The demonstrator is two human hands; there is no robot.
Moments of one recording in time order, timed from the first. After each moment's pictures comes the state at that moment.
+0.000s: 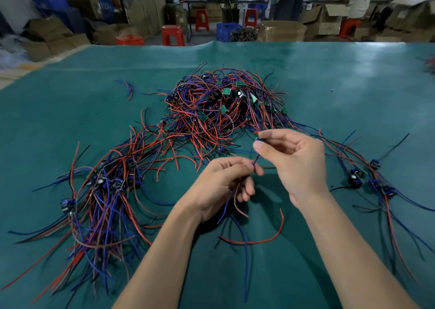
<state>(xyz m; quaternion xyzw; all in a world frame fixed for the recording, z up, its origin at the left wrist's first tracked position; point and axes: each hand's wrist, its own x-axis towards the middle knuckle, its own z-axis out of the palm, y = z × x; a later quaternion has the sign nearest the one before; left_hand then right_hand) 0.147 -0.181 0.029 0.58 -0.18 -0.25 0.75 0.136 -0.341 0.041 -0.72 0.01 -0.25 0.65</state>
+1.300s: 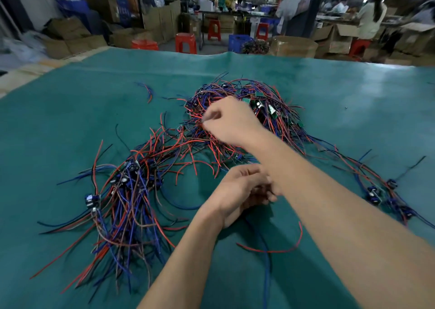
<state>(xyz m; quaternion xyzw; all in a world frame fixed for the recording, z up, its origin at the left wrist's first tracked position) 0.150 -0.184 0.024 0.56 -0.14 -0.25 0.78 0.221 -0.228 0.122 -0.95 -0.07 -0.06 0.28</state>
